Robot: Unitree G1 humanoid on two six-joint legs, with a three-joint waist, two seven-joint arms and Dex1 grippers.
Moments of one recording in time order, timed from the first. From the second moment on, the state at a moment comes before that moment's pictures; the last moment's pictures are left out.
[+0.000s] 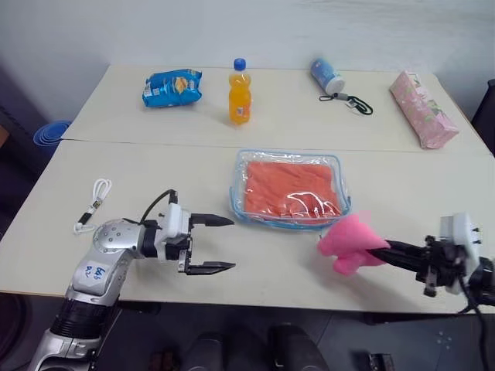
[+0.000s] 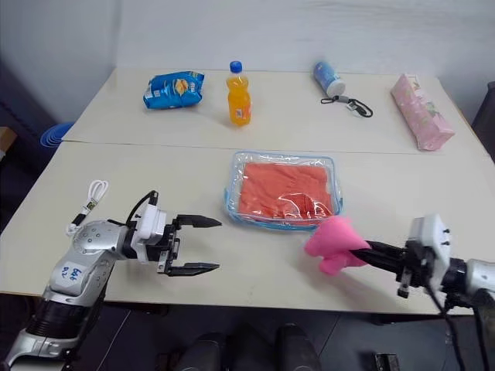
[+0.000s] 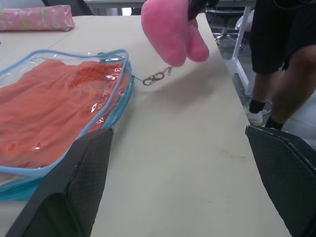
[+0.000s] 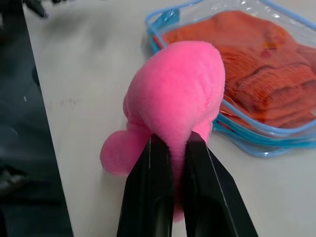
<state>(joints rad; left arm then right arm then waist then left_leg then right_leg) -0.26 0.61 -0.05 -0.13 -0.45 0.13 -1.19 0.18 -0.85 -0.34 -0.34 0.54 0.25 1.17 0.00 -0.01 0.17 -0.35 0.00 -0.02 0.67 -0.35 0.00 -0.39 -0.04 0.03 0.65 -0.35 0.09</state>
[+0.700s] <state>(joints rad) -0.23 0.65 -0.03 -0.10 -0.47 0.18 -1.24 0.12 -0.89 -0.37 -0.26 0.61 0.14 1.29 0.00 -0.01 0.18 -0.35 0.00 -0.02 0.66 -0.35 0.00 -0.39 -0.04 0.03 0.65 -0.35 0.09</state>
